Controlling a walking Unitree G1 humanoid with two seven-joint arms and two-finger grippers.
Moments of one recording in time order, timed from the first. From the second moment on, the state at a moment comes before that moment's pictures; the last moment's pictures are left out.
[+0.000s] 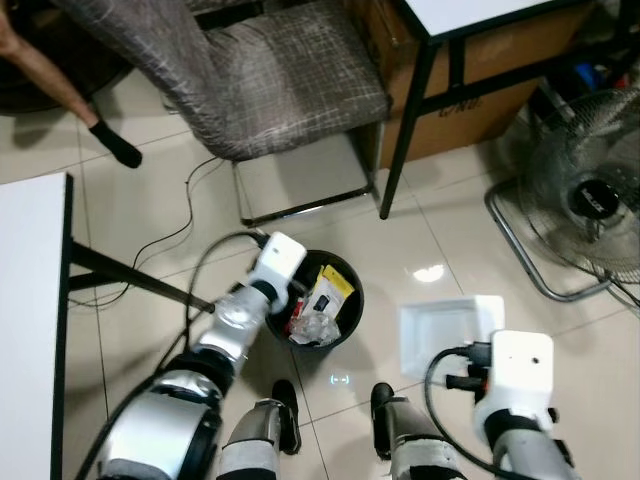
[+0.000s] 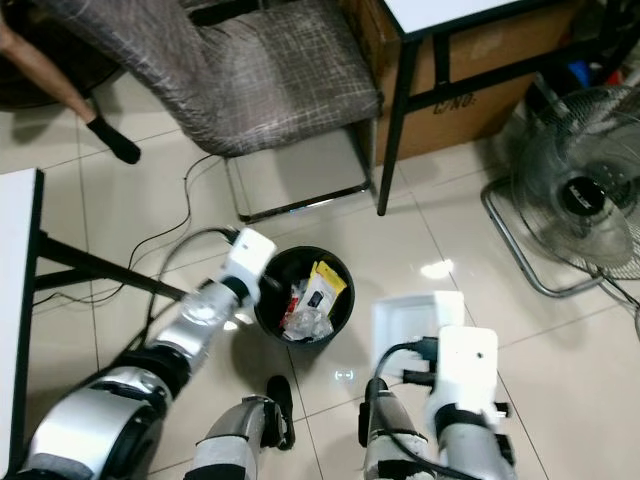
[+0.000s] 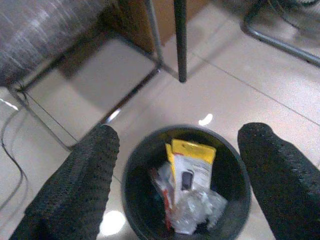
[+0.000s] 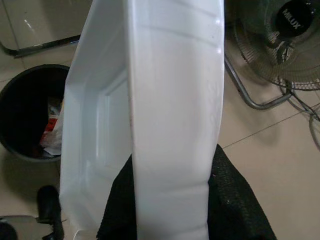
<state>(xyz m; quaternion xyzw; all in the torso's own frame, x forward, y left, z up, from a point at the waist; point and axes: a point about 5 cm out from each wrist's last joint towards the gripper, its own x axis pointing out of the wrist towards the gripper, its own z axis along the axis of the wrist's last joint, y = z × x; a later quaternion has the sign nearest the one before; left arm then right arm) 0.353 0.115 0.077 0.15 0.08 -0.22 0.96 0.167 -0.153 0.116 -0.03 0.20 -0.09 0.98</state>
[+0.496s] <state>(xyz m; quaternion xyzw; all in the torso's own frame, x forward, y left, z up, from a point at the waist) 0.349 0.125 0.106 0.13 0.00 -0.32 0.94 0.182 -0.181 0.099 -0.06 0.20 -0.11 0.97</state>
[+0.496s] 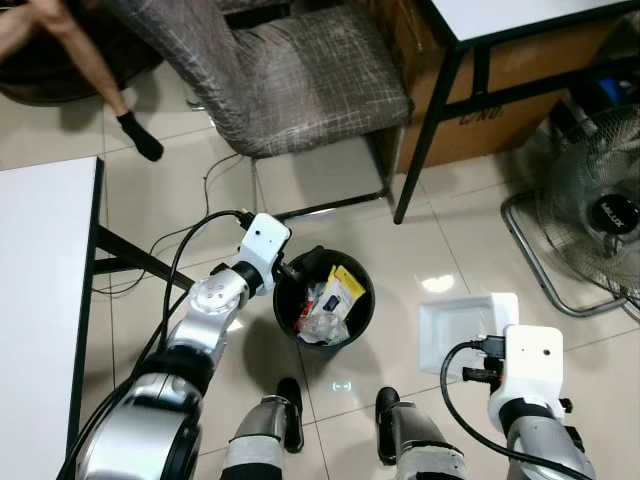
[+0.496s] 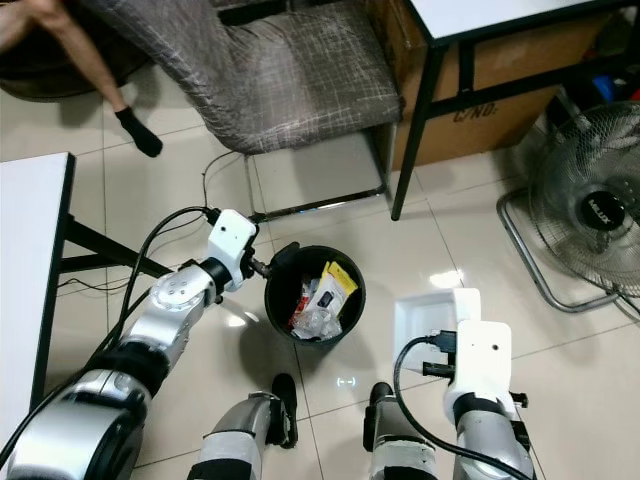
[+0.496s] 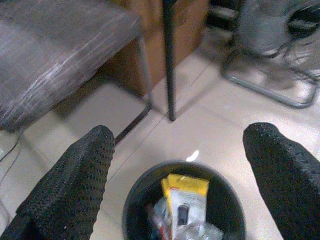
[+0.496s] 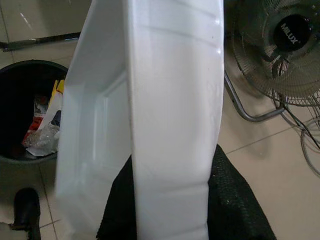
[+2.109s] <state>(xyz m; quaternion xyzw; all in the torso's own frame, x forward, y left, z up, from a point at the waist) 0.312 0.135 0.124 0.28 -0.01 -0.39 0.88 0.244 -0.217 0.086 -0.09 0.13 -0.09 0.98</state>
